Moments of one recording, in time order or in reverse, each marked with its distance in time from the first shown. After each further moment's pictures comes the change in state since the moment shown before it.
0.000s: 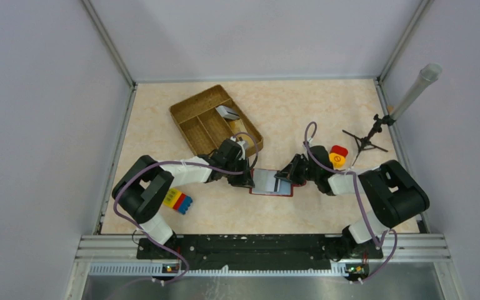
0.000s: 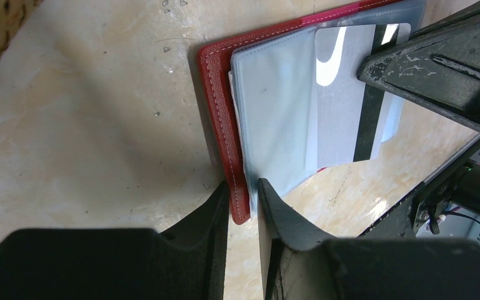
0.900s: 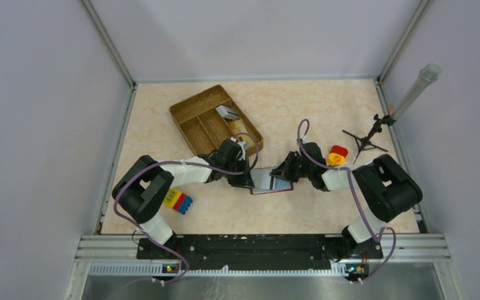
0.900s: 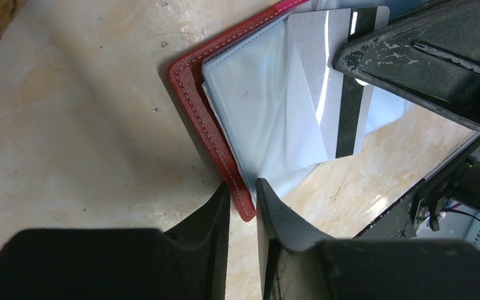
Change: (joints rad) left arm 0.000 0.000 0.000 -0.005 0.010 0.004; right arm 0.056 0.058 0.082 -0.043 0.051 -0.001
